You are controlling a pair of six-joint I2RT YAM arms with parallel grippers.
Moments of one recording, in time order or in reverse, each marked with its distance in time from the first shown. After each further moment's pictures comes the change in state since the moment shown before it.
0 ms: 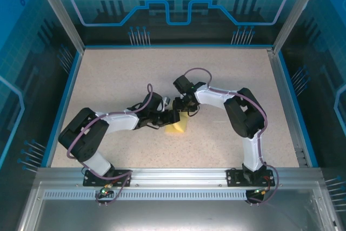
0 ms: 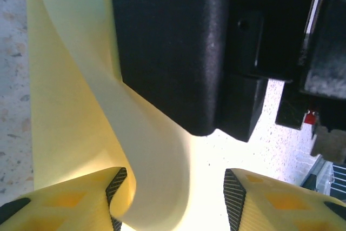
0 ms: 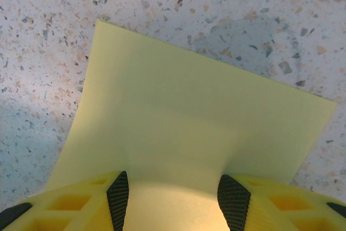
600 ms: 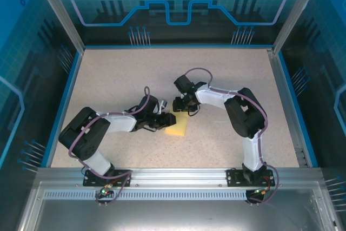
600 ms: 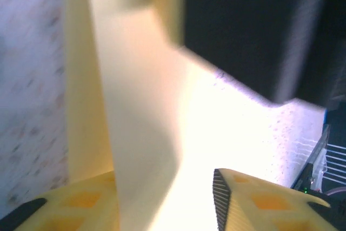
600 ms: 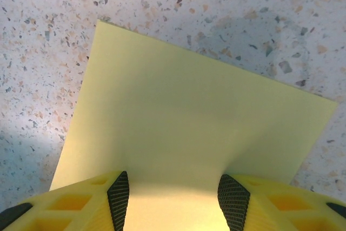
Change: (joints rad) left arm 0.038 0.010 -0.084 0.054 0.077 -0.004; right arm -0.006 -0.010 -0.003 0.004 -0.018 0.002
